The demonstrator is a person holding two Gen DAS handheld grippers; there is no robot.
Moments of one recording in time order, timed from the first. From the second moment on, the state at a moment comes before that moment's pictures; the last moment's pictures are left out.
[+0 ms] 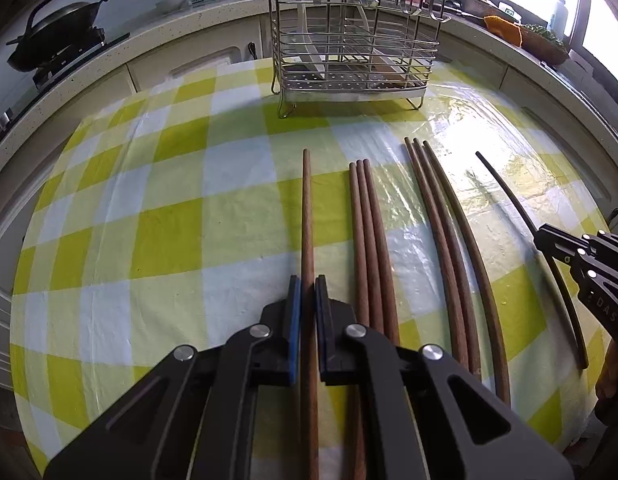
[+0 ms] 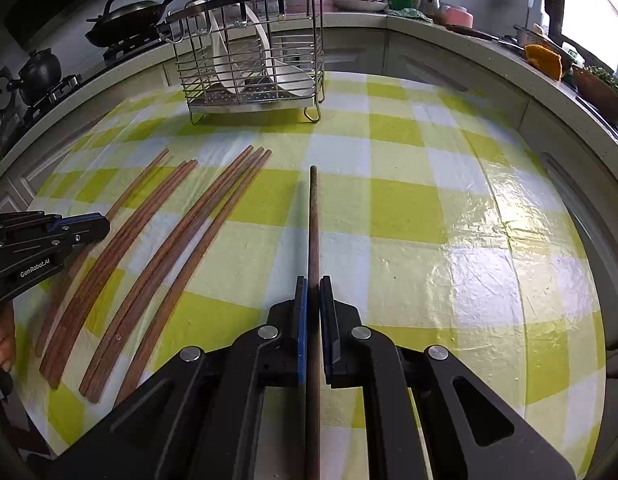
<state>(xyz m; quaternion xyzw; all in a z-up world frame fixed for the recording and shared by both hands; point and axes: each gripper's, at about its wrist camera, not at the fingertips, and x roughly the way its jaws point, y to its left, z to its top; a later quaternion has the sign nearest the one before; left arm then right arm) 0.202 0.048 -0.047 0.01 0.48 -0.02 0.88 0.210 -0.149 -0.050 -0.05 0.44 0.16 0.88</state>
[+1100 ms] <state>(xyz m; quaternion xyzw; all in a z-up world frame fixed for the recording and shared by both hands) 0.164 0.087 0.057 -0.05 0.33 0.01 0.94 0.192 -0.170 0.037 -0.01 0.34 0.16 0.93</state>
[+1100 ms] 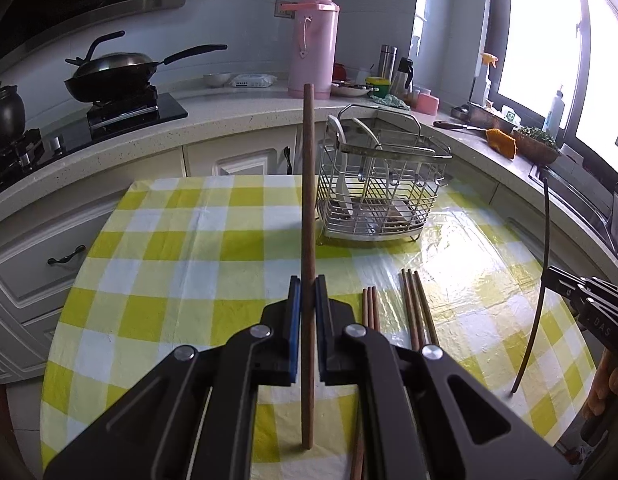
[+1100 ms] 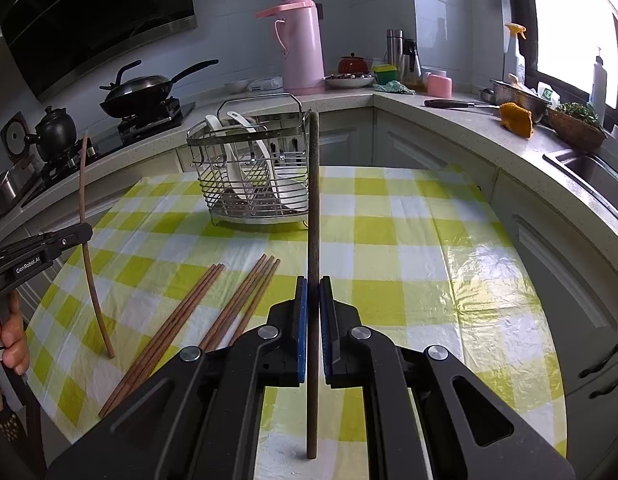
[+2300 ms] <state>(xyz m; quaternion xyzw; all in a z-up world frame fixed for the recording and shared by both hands) 0.151 0.086 0.069 -0.05 0.31 0.00 0.95 0.182 -0.172 0.052 -0.01 0.32 0.16 0.94</state>
